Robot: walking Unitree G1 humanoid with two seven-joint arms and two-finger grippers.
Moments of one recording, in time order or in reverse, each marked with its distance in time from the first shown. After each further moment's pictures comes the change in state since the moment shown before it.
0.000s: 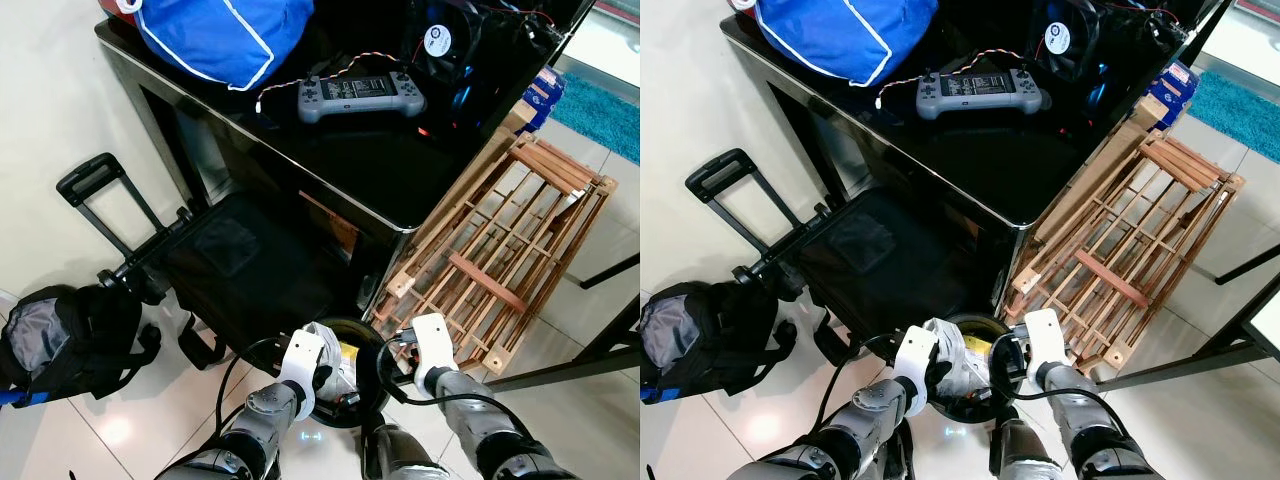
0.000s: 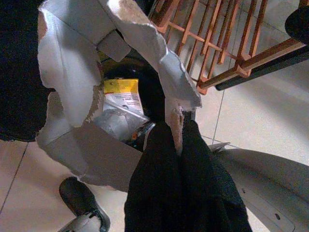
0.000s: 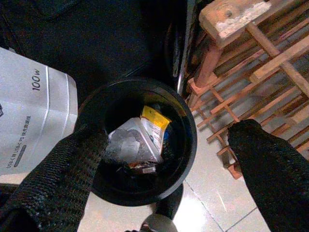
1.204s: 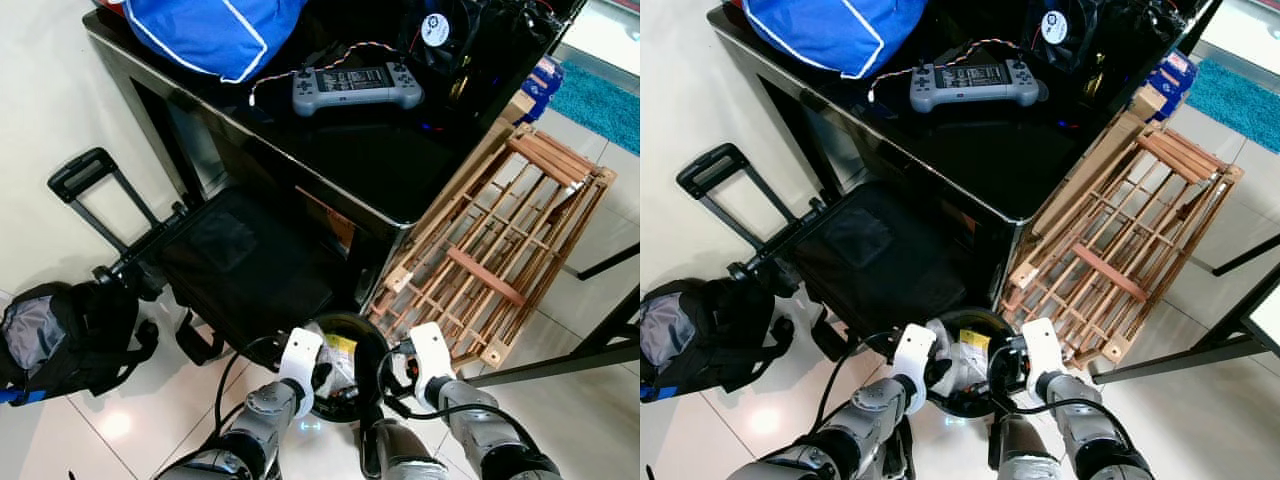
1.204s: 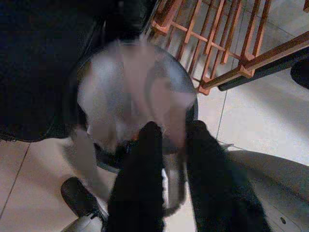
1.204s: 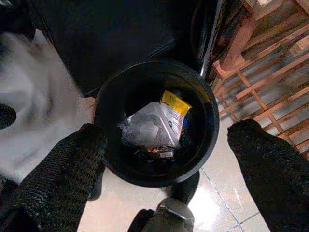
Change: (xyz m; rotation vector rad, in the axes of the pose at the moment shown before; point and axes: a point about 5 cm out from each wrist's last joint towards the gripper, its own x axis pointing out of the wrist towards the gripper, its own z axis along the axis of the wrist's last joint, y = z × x) left arm 0.000 0.002 0.002 0.005 -0.023 0.020; right arm -0.005 0.006 -0.008 -0.012 0.028 0.108
